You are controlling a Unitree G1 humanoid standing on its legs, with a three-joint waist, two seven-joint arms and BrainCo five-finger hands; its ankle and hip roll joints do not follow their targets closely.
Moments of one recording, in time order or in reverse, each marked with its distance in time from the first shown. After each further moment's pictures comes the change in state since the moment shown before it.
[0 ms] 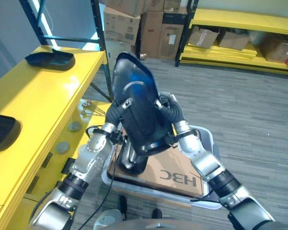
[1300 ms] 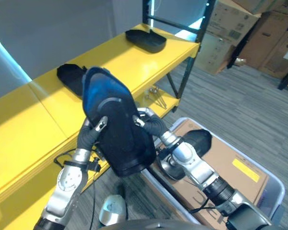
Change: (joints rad) left arm 0.472 0.084 0.178 -0.321 0.293 -0.239 -0.003; right arm 0.054 0.024 0.076 -0.042 0.177 -0.199 0.361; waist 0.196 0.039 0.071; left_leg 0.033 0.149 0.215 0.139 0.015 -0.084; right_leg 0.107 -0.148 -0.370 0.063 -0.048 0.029
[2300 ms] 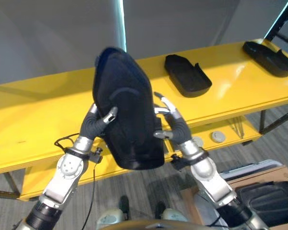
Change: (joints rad) left arm -0.140 0.089 0.030 0.006 0.058 -0.005 0.015; right arm 0.280 -0.044 -0.223 -0.209 0.030 -0.170 -0.143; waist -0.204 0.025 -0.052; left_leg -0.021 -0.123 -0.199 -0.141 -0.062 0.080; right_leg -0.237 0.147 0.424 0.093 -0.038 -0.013
